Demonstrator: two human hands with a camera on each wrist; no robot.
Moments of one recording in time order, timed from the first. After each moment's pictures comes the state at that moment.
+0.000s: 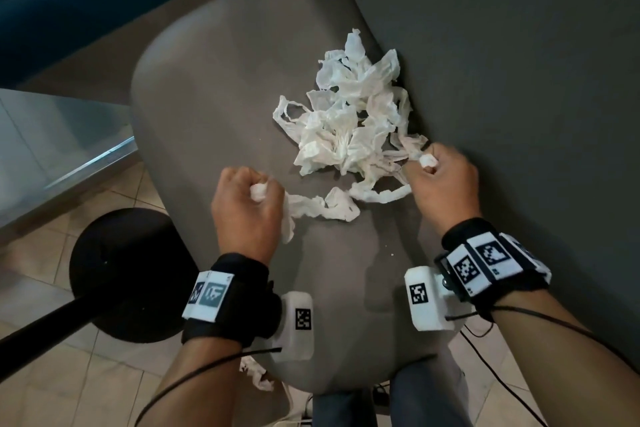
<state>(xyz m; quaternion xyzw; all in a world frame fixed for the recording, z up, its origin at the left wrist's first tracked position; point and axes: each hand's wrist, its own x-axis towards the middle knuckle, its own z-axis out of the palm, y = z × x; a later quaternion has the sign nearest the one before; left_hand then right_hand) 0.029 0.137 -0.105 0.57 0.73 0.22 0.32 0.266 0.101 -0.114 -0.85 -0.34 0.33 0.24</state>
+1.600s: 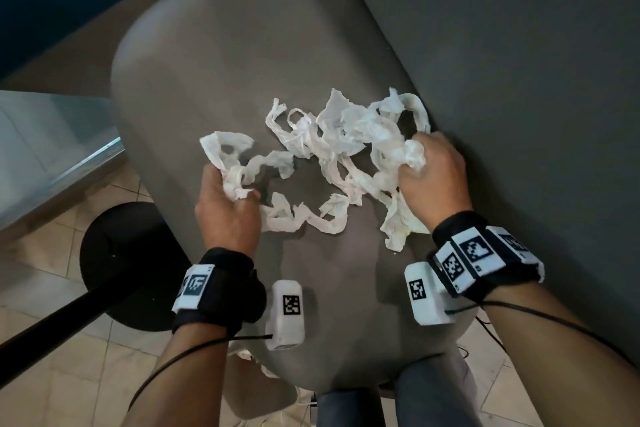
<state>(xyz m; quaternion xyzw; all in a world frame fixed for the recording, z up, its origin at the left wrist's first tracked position) 0.020 0.146 -0.124 0.46 0.78 0.19 0.37 0.264 0.106 -0.140 -0.82 -0.40 0.36 0.20</state>
